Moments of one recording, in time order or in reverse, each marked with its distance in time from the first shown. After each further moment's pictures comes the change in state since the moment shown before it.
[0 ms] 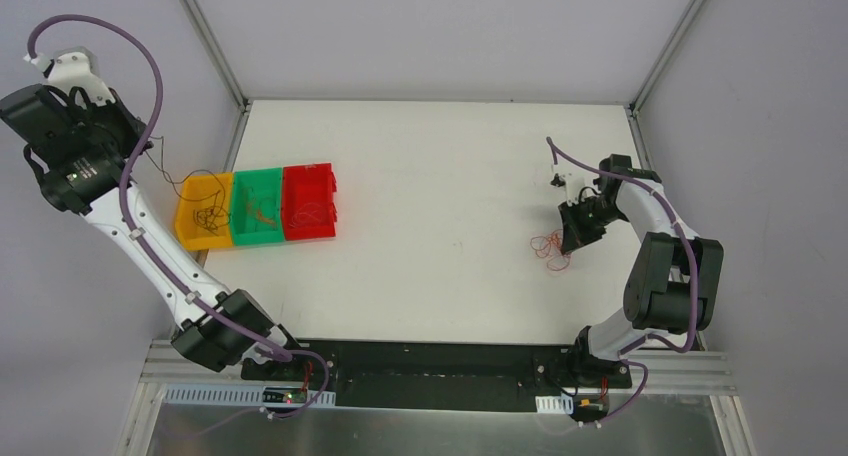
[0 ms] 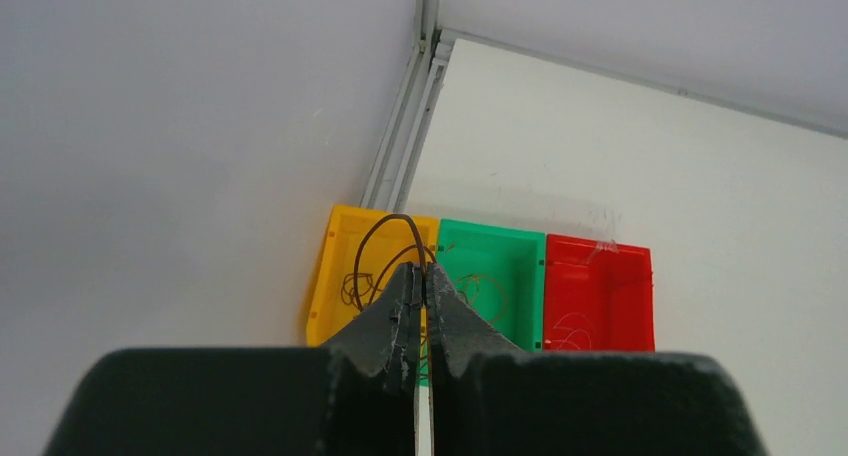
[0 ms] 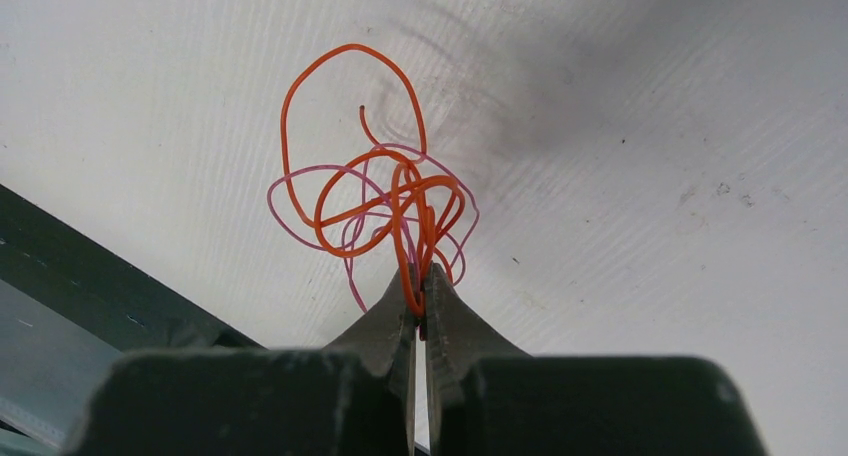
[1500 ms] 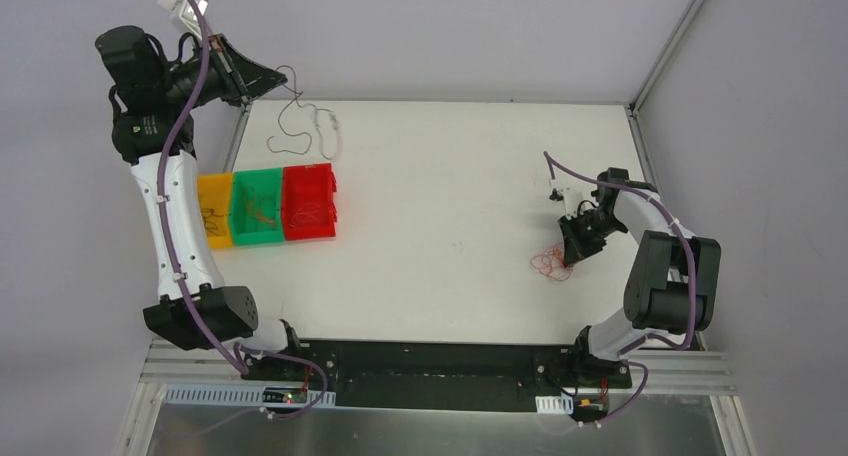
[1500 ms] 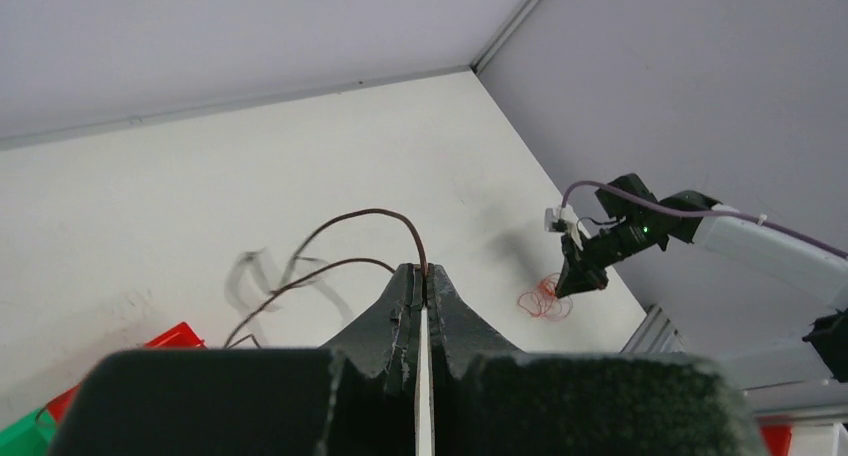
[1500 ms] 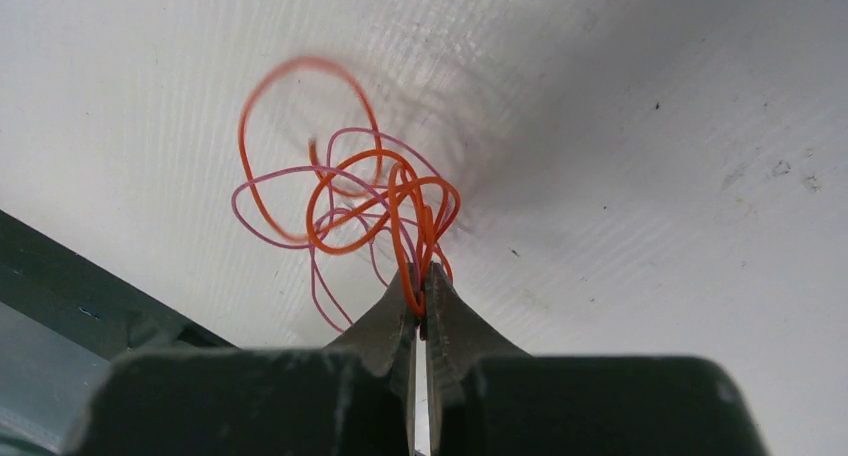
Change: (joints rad) left arm -0.491 0.103 0.025 0.278 0.539 -0.511; right arm -0.014 0.000 -0.104 0.053 0.040 -0.044
